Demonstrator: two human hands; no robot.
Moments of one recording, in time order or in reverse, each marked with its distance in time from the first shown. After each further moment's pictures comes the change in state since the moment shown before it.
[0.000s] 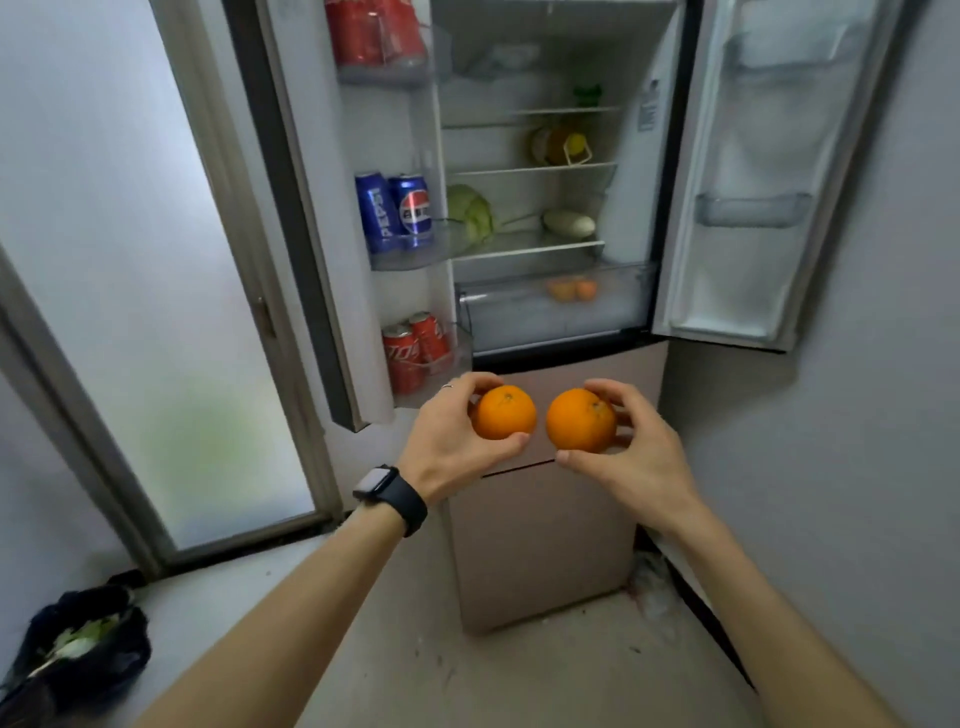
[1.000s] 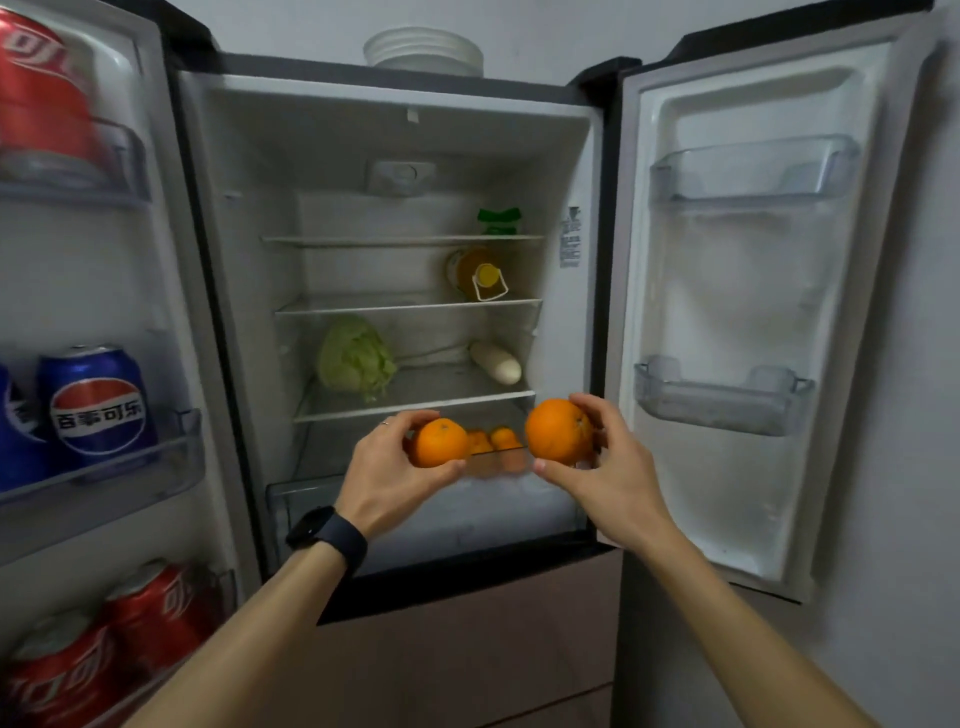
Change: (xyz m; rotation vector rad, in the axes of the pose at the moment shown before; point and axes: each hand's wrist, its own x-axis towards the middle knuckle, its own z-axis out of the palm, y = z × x) left_hand 0.416 -0.047 0.152 0.054 0.257 -0.031; right_hand 0.409 0.178 -0.130 0.085 0.069 -0.093
